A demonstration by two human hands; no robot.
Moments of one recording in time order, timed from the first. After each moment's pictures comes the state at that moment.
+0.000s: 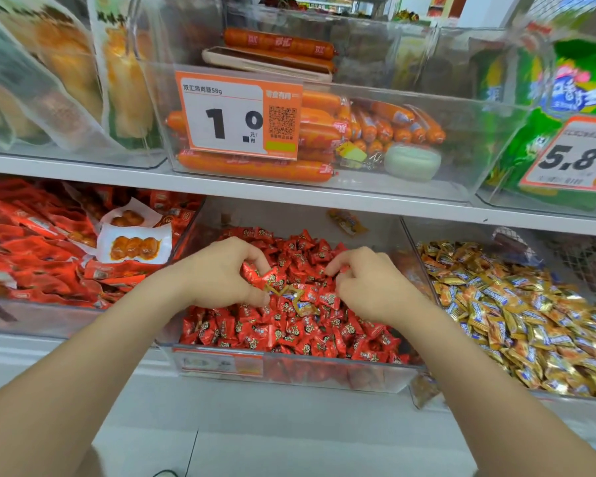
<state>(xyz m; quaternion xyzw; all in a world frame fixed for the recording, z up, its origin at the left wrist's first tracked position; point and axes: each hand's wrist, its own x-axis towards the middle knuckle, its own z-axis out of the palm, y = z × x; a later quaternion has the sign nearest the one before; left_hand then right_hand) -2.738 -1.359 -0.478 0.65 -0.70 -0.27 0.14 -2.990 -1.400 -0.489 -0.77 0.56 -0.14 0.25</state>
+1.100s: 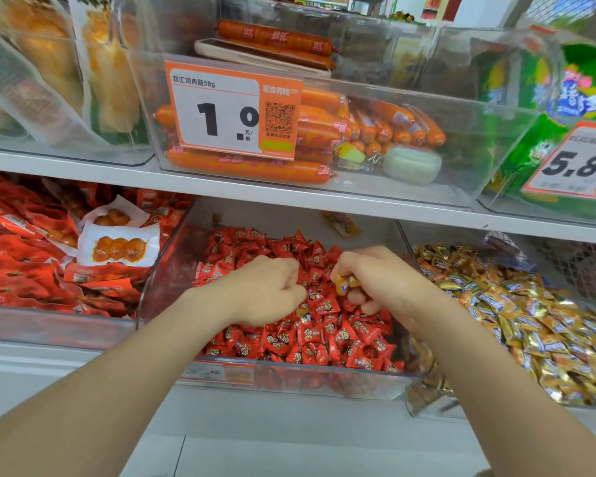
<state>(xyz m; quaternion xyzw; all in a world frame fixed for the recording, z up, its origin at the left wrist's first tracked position) -2.792 -1.378 -0.501 0.60 -0.76 -0.22 0.10 -2.999 -1.403 -0.472 -0.63 0.58 -0.21 0.47</state>
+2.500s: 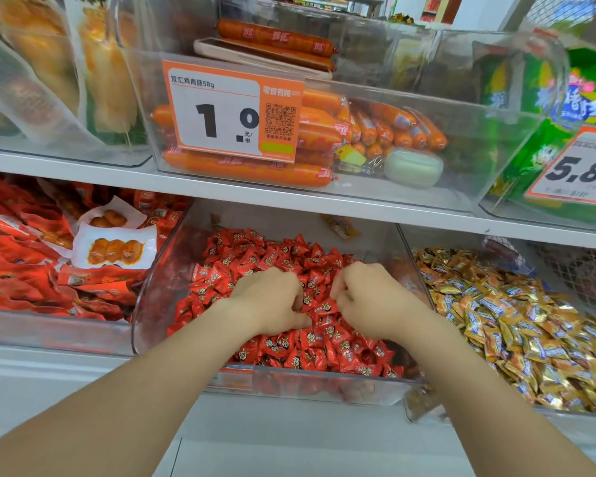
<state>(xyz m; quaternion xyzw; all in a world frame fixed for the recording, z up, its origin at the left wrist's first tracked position) -2.808 -1.394 -0.531 0.63 -0.76 -0.14 0.03 -2.996 -1.406 -0.491 -0.81 0.57 -0.01 0.15</state>
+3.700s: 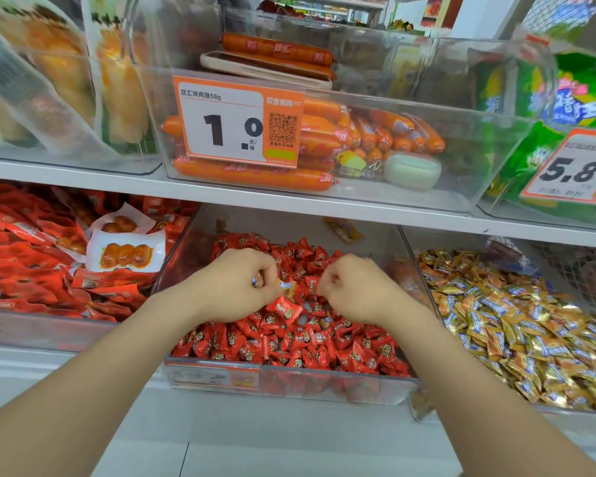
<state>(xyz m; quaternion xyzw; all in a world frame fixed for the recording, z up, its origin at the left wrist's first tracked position) -2.753 -1.369 -0.494 0.60 -0.74 -0.22 0.20 -2.977 -1.417 -0.493 -0.80 0.57 -0.05 0.20</state>
